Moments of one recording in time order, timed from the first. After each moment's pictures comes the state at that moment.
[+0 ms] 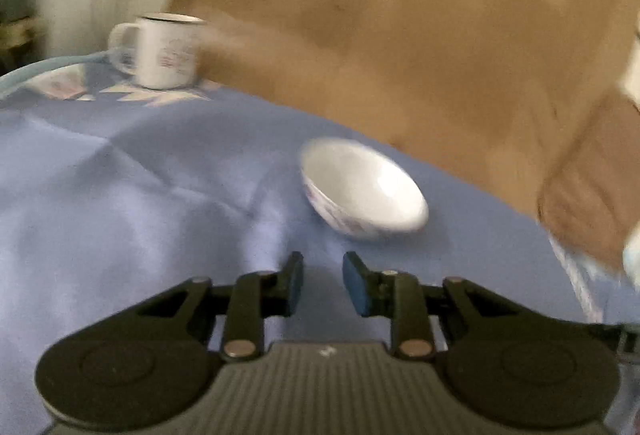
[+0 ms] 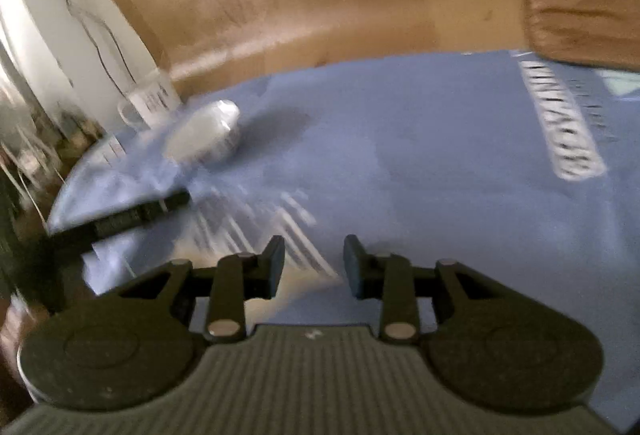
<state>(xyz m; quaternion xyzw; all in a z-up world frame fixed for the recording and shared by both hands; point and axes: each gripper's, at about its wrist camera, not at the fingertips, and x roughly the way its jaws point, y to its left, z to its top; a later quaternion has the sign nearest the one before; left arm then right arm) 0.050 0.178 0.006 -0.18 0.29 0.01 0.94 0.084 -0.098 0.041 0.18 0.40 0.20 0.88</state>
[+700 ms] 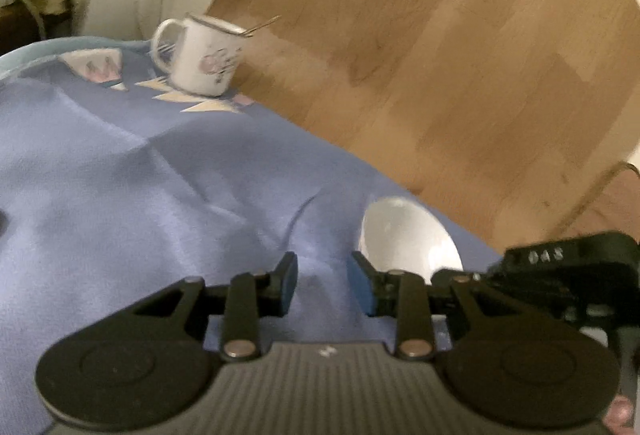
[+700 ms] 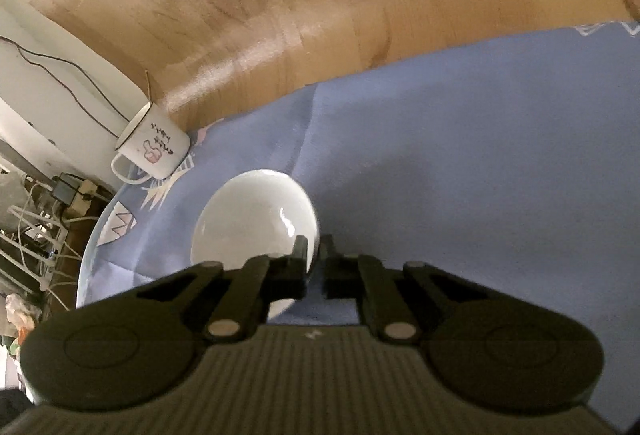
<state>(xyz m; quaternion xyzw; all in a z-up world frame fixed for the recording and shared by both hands) 0.044 0.198 0.006 -0.24 0.26 0.01 0.93 0.166 -0.034 0.037 0.24 0.45 0.17 0.84</state>
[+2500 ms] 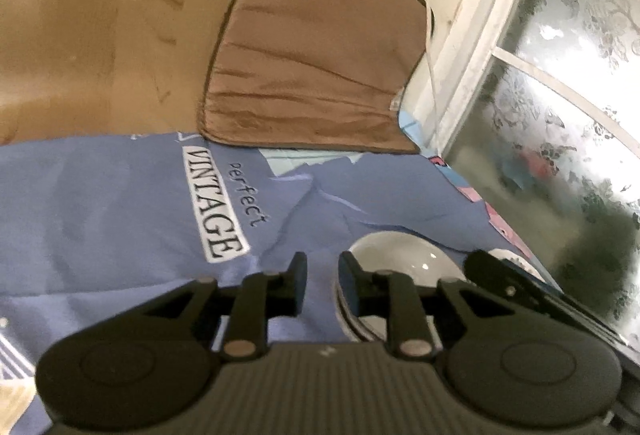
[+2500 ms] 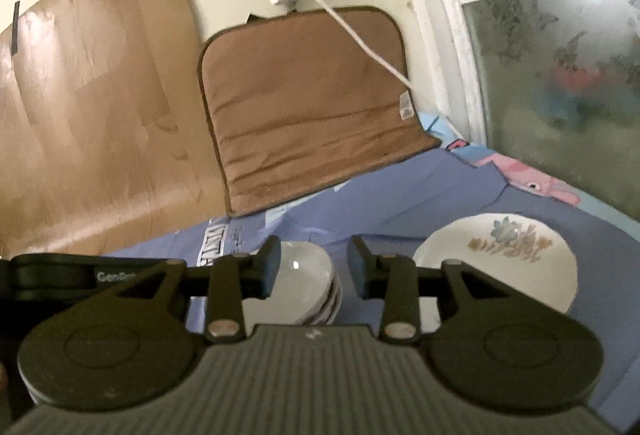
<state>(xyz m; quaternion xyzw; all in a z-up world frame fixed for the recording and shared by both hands) 0.040 -0.127 0.047 -0.05 0.34 -0.31 0.89 -0.063 -0.268 0.056 0.18 0.17 -0.14 0.96</state>
